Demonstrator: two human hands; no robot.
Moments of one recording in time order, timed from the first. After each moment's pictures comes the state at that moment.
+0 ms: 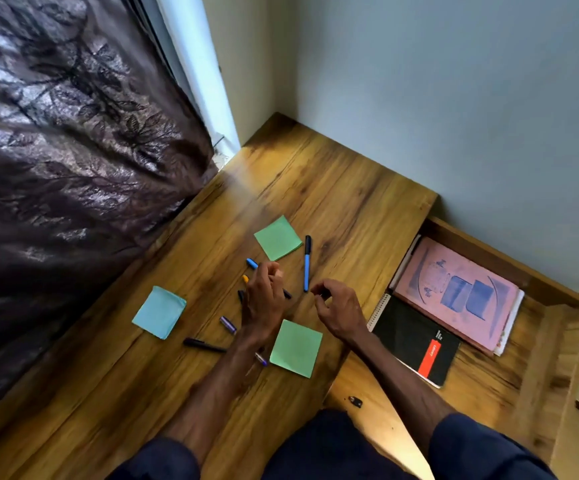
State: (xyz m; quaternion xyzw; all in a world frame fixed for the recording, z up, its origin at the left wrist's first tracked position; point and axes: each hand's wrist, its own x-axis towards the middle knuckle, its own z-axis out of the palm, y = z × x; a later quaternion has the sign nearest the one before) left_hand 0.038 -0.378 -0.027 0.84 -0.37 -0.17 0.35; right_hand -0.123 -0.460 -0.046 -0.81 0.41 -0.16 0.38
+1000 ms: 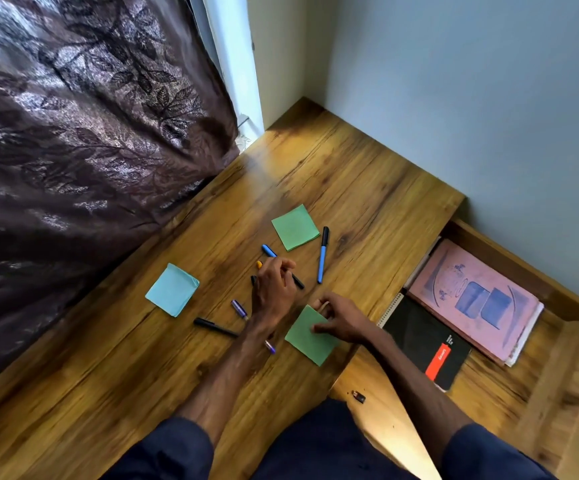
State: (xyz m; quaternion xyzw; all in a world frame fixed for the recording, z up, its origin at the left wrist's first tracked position) left_hand 0.044 -0.371 -0.037 0.86 -0.36 -0.19 0.32; right_hand -0.121 -0.454 -0.036 -0.73 0.40 0.15 0.53
